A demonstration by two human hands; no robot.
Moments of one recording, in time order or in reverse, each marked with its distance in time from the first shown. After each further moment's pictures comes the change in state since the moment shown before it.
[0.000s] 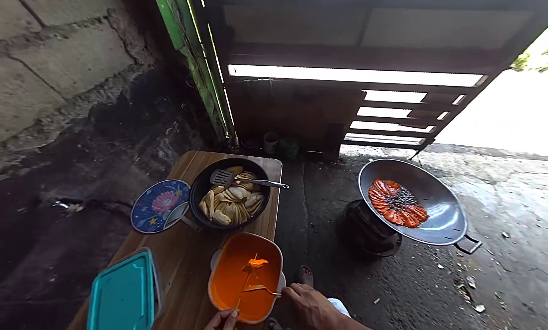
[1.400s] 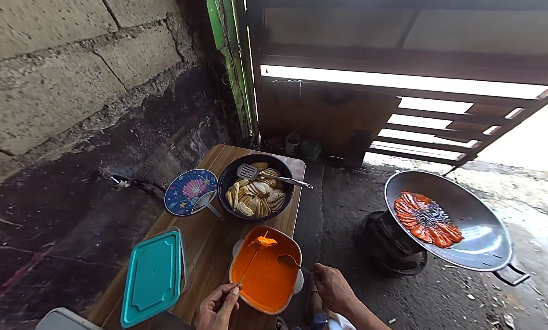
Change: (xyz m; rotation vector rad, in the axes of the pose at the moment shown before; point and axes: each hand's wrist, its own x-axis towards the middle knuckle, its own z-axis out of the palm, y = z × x) left_hand -0.014 0.065 -0.045 -0.029 0.082 0.076; right_hand 0.026 0.033 -0.012 0.112 0.058 0.450
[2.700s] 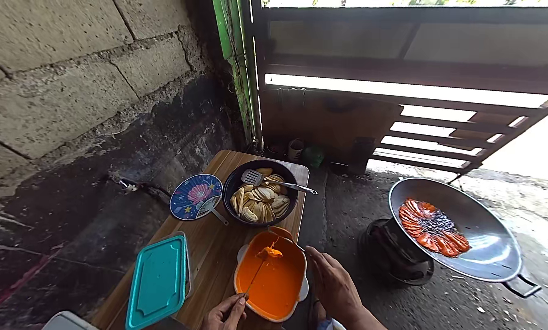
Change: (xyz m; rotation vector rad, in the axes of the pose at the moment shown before) left_hand -0.001 -0.013 -0.004 0.082 -0.031 -0.030; right_hand -0.028 -0.073 -0.021 -0.042 0.803 -0.477
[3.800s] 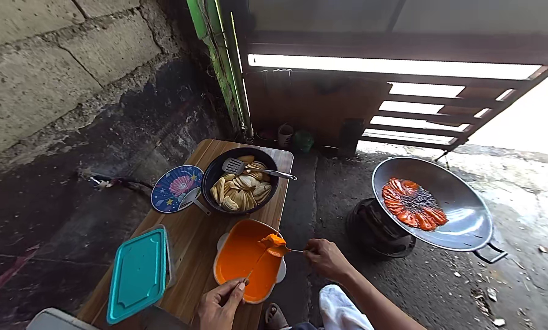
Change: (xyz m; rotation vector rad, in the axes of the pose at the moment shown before) left_hand -0.021 0.057 0.049 0.139 -0.105 0.013; right_hand 0.016 0.086 -0.042 0.247 -0.827 0.620
